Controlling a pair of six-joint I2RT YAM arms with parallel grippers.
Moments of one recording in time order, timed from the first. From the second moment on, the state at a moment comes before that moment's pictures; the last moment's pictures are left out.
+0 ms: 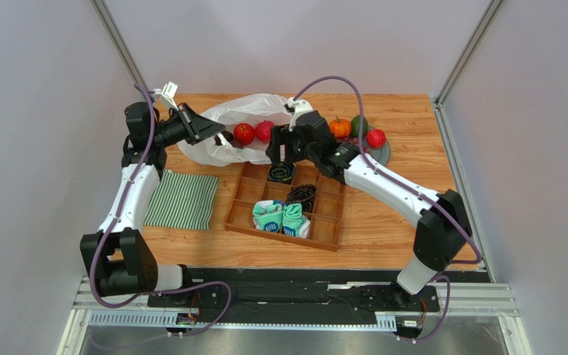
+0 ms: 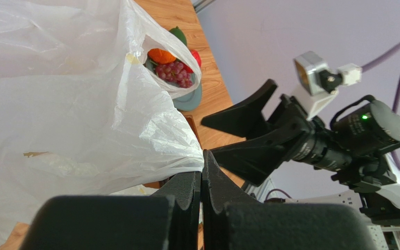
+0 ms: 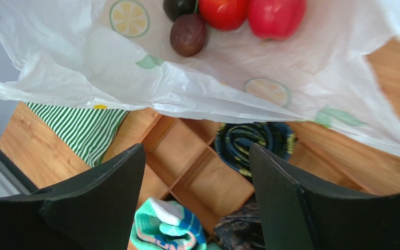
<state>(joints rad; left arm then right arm) 0.11 1.34 1.08 0.06 0.99 -0.74 0.74 1.67 1.42 -0.23 0.02 0.39</state>
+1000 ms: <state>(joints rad) 0.11 1.34 1.08 0.05 0.98 -0.73 0.31 2.12 1.93 -0.49 0.15 0.23</state>
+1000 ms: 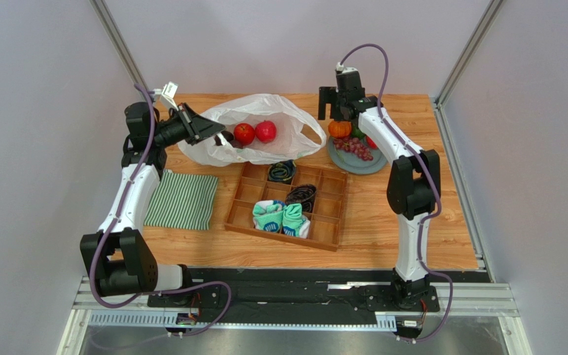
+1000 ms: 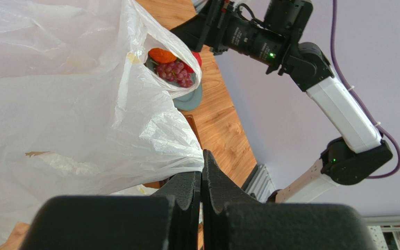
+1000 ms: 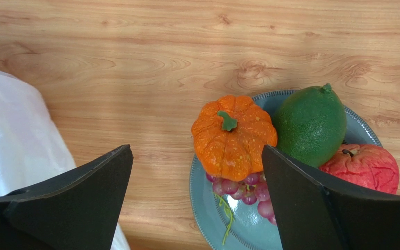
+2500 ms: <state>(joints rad) 0.11 1.34 1.08 0.05 0.98 -0.73 0.28 2.32 2.09 -0.65 0.24 0.19</state>
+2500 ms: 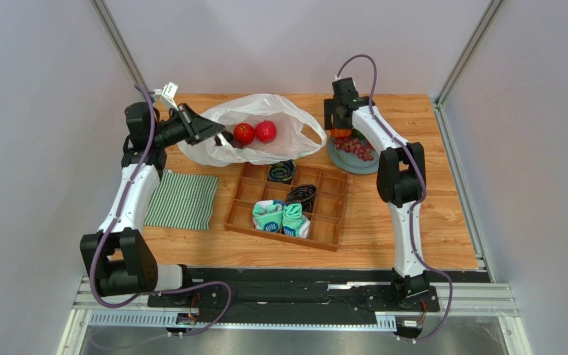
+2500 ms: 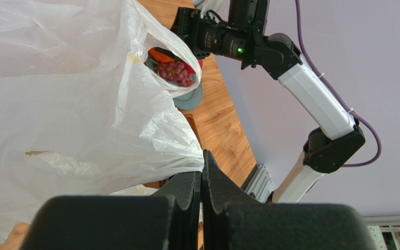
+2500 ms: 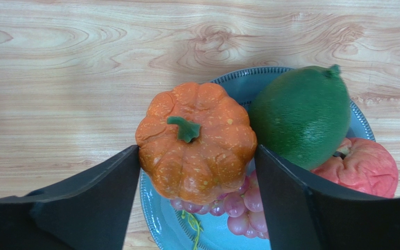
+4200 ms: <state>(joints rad) 0.11 1.34 1.08 0.06 0.99 -0.75 0.60 1.81 1.62 -0.18 -0.43 0.30</state>
